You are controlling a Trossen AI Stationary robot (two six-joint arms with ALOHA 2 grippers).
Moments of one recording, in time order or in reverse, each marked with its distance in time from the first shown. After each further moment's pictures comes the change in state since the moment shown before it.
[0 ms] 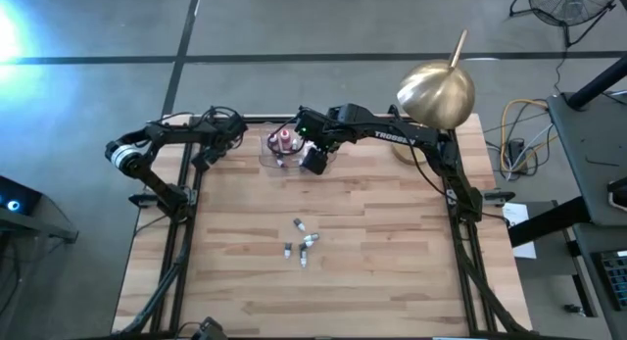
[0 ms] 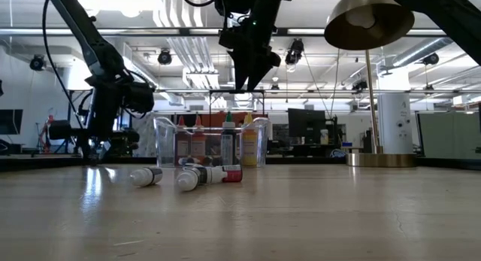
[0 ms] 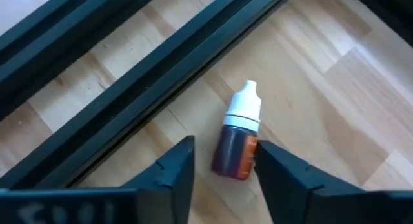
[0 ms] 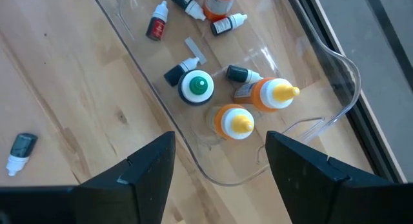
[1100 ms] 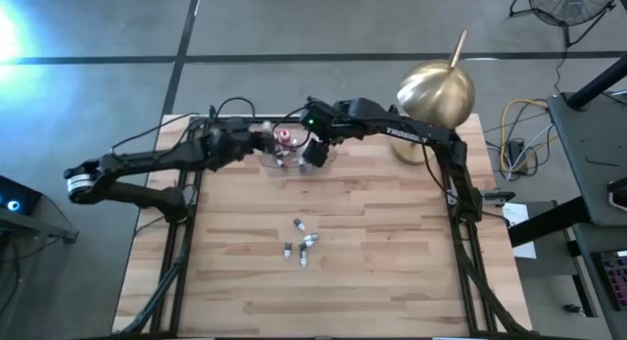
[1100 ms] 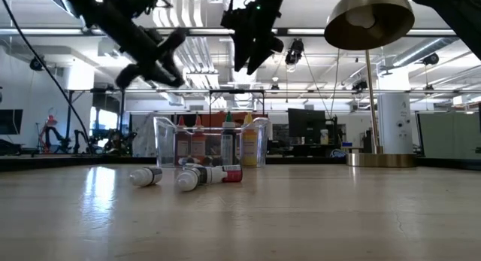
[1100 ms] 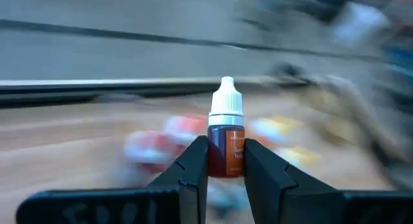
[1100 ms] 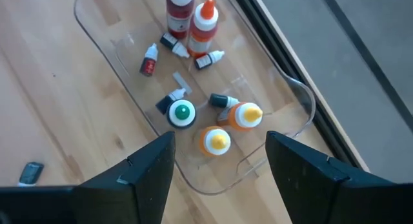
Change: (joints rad) left arm -0.517 -0.445 0.036 0.422 0.077 0.688; right arm 0.000 -0.075 0.000 0.051 0.059 0.013
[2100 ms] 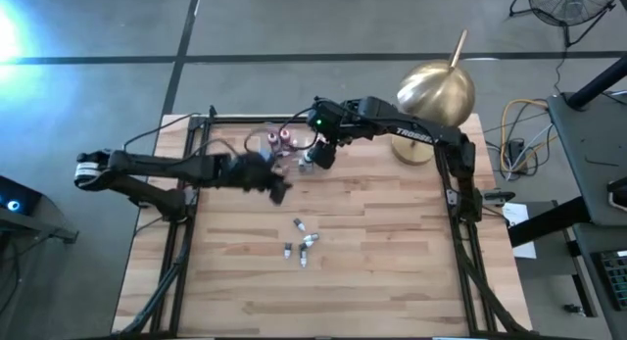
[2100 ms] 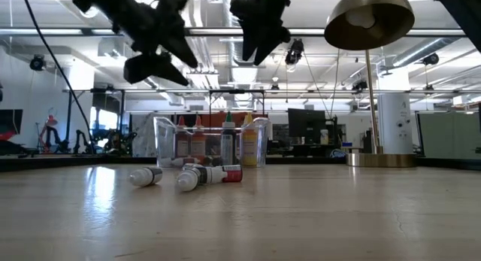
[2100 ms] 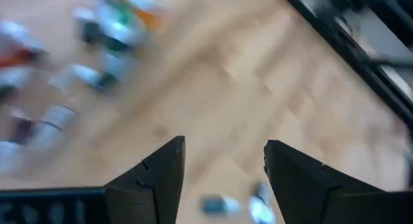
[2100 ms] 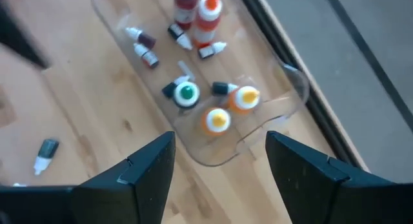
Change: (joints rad) left arm -0.331 0.090 0.098 -0.147 0.277 0.063; right arm 0.022 -0.069 -0.020 -0.059 -0.012 0.004
